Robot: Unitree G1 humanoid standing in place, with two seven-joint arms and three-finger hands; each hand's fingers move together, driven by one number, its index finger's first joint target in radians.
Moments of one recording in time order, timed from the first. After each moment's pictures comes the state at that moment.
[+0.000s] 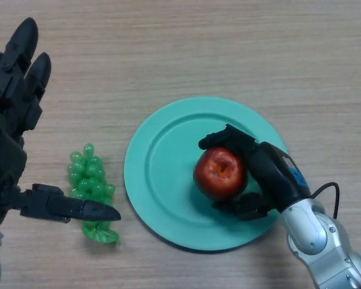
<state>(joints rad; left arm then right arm) 0.09 0.22 0.21 -0.70 -0.18 0.20 -0.19 -0.25 -0.18 0.29 0.22 -0.48 -0.11 -0.03</state>
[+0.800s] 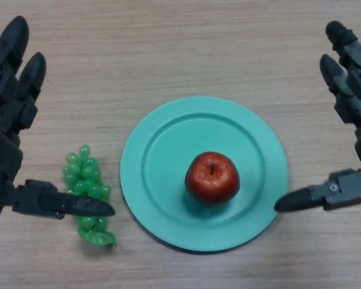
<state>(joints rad) 0.05 0.22 0.24 -0.71 -0.25 0.27 -0.19 0.01 -0.22 -0.05 -0.65 0.09 0.24 0.16</state>
